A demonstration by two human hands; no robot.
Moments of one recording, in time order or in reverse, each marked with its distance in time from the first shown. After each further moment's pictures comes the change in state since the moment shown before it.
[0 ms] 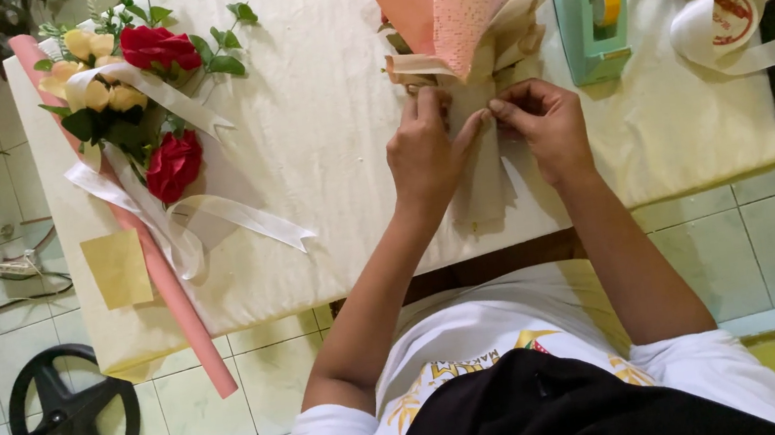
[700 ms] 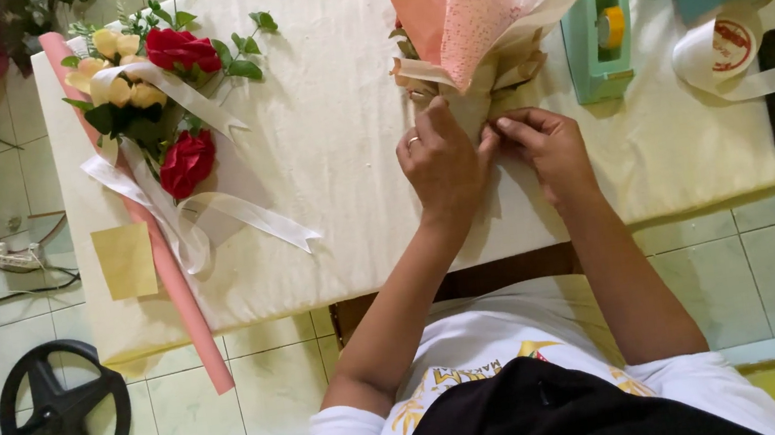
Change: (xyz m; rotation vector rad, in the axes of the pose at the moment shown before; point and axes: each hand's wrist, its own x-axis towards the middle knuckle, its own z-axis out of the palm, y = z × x) left_hand -0.012 0.007 0.033 0.490 0.297 0.004; right_hand 0.000 0.017 -0.002 0.167 -0.020 0.154
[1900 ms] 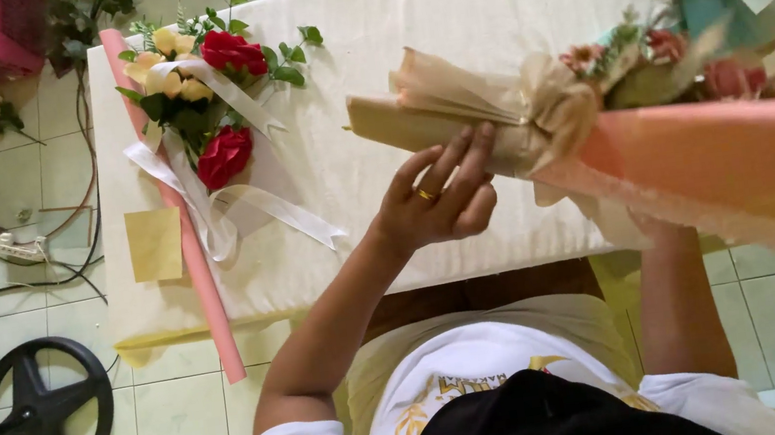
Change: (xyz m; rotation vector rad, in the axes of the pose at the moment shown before) left_hand 0.037 -0.044 -0.106 -0.126 0.865 0.804; right_hand -0.022 -0.031 -0.071 -0.223 0.562 -0.467
